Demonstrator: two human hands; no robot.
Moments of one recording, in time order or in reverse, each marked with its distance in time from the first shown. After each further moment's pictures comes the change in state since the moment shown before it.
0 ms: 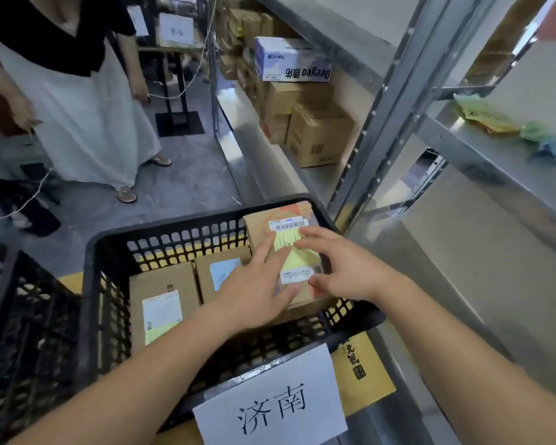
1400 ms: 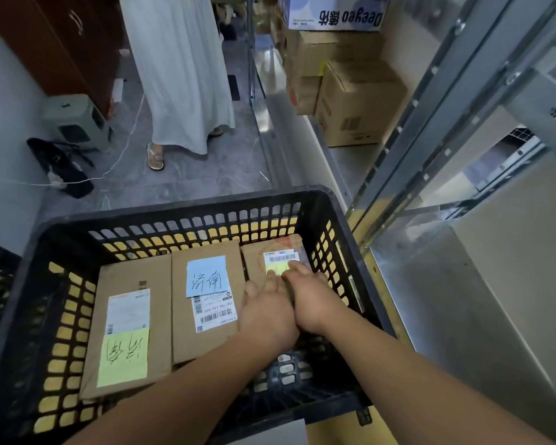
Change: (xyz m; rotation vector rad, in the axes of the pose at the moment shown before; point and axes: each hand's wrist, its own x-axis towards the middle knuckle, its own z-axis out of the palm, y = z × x) left_hand 0.107 0.005 0.121 0.338 -0.216 -0.484; right_hand 0.106 0.089 0.114 -0.033 -0.268 0.137
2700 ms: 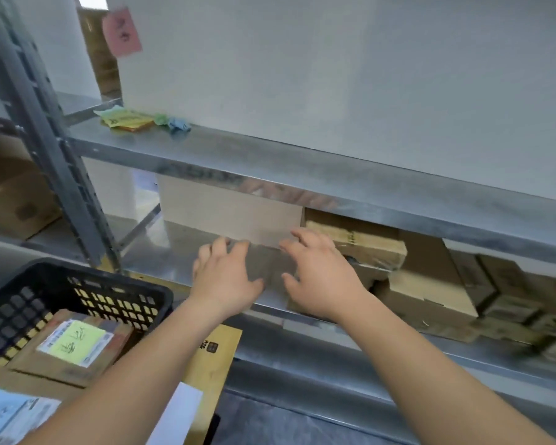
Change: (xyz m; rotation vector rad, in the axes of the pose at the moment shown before) left_hand -0.251 0.145 -0.077 -0.053 0.248 1.062; right_hand -0.466 -0.041 0.008 -0.068 0.823 0.853
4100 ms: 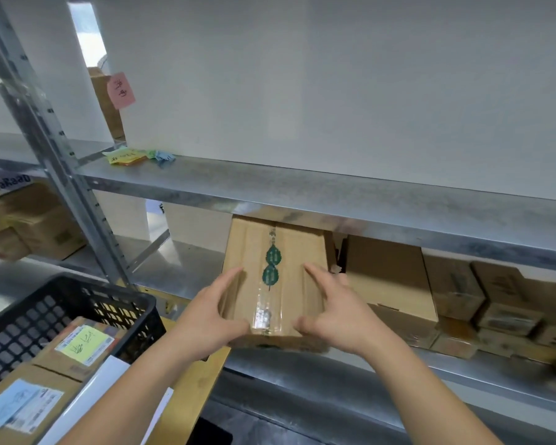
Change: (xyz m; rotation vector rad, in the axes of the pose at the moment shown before) left_hand -0.080 0.075 0.015 -0.521 -0.124 -0.042; right_hand -0.098 0.124 -0.005 0.718 -0.146 0.195
